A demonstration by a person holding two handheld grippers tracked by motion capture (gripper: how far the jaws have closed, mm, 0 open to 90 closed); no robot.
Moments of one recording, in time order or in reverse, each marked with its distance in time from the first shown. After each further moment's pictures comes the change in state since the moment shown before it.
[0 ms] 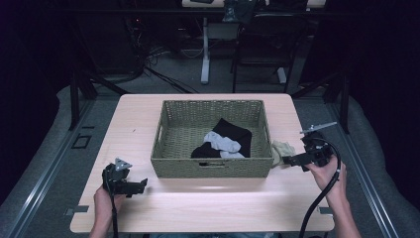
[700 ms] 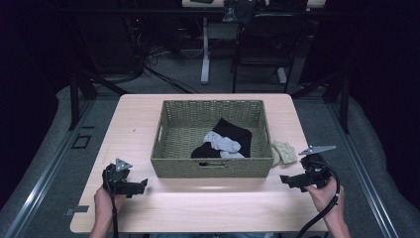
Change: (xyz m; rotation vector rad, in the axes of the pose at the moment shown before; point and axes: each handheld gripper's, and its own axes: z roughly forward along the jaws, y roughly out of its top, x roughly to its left) left arm -0.002 0.000 0.001 -0.002 0.006 0.005; right arm 0.021 -0.054 0.012 -0.034 0.022 -0.017
